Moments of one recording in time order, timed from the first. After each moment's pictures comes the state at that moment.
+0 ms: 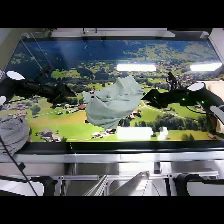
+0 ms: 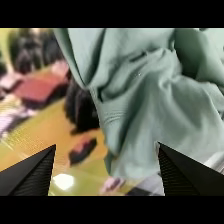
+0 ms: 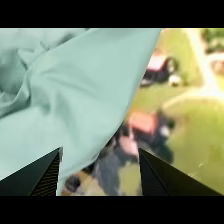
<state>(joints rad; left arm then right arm) 0.14 -1.69 1.32 0.74 -1.29 -1.14 -0.04 -1.56 1.03 -0.58 0.97 1.18</state>
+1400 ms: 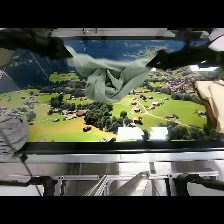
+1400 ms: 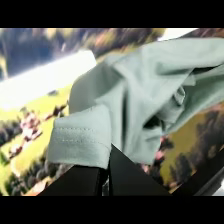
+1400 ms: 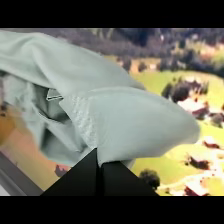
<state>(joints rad) -0.03 -1.54 1.96 0.90 -1.42 -1.32 0.00 -1.40 1.57 -0.71 1.20 1.23</state>
